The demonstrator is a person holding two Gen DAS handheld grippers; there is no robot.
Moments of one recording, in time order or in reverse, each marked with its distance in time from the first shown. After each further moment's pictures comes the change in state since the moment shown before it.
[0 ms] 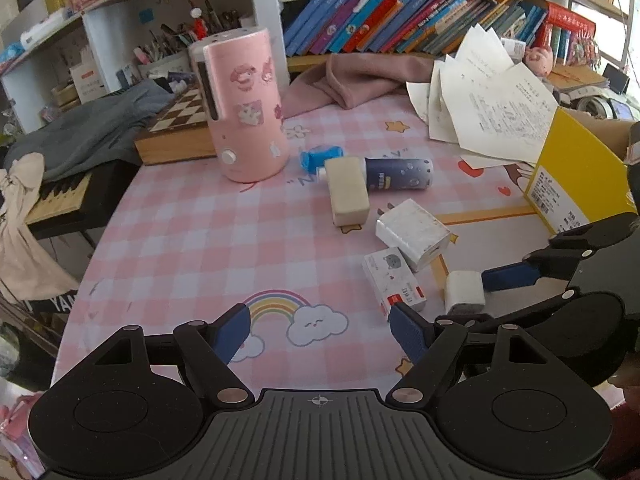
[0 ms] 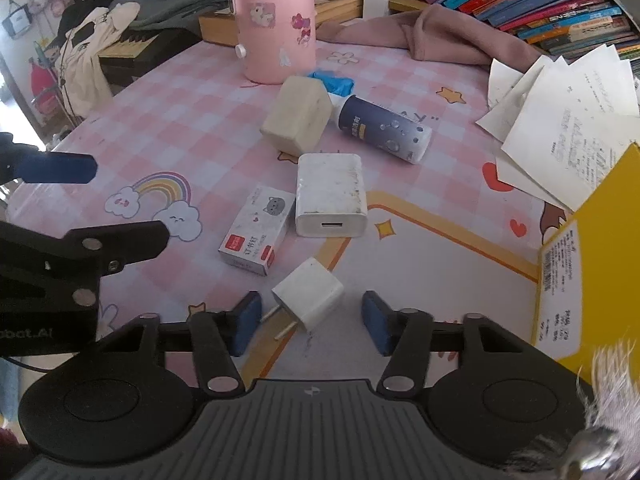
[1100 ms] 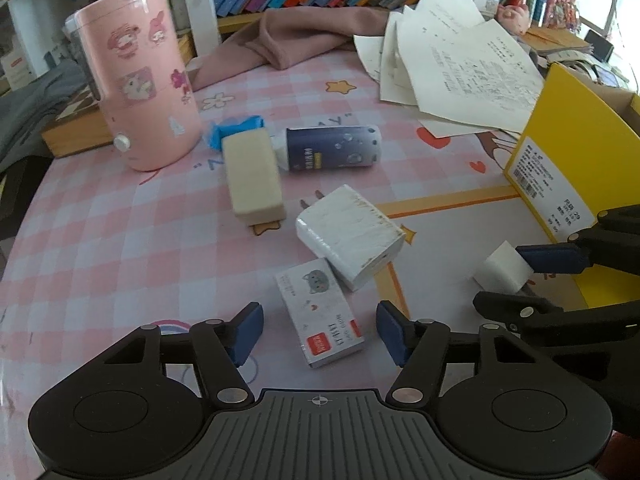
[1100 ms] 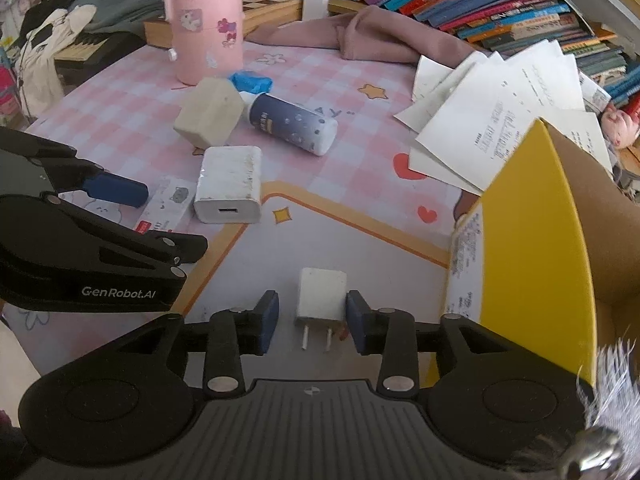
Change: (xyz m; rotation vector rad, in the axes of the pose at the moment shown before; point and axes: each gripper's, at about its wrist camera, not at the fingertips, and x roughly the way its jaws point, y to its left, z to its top) left arm 0.067 -0.033 0.021 0.034 0.111 -0.112; right arm -0.014 -0.037 -0.011 0.006 -0.010 -0.147
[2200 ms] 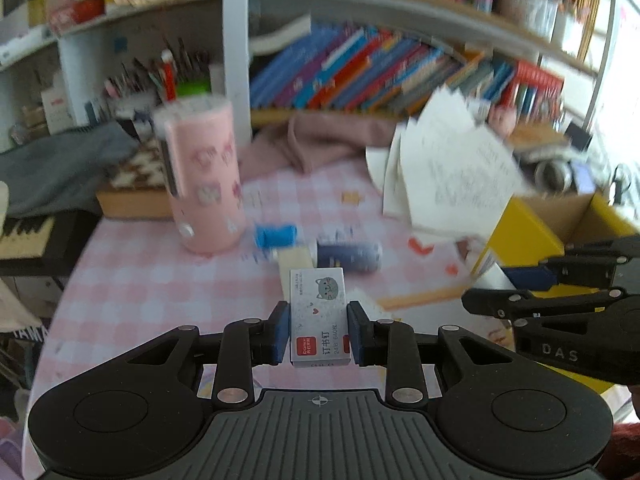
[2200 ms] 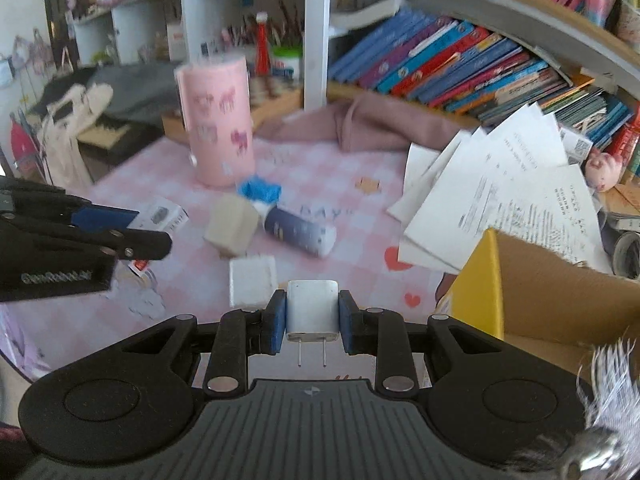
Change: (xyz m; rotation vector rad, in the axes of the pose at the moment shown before) left arm -0.104 0.025 0.013 -0.070 -0.256 -0.038; right arm -0.072 -0.014 0.027 0.077 -0.210 0.056
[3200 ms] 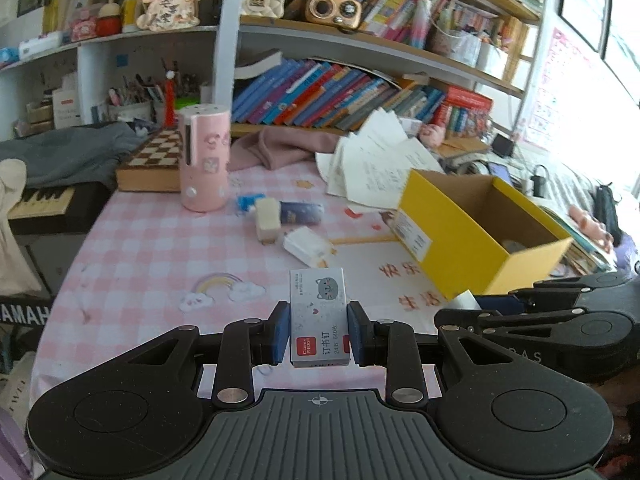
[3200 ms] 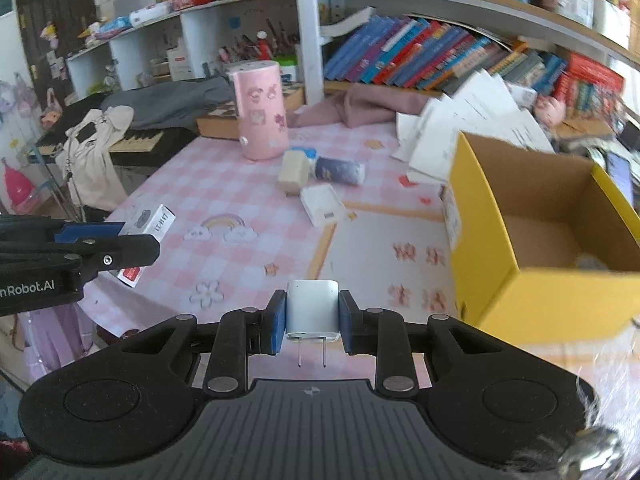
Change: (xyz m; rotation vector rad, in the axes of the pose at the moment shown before) left arm -0.134 0.004 -0.103 0.009 -0.077 -0.151; right arm -0.118 0.095 -0.106 0.159 -0.029 -0.072
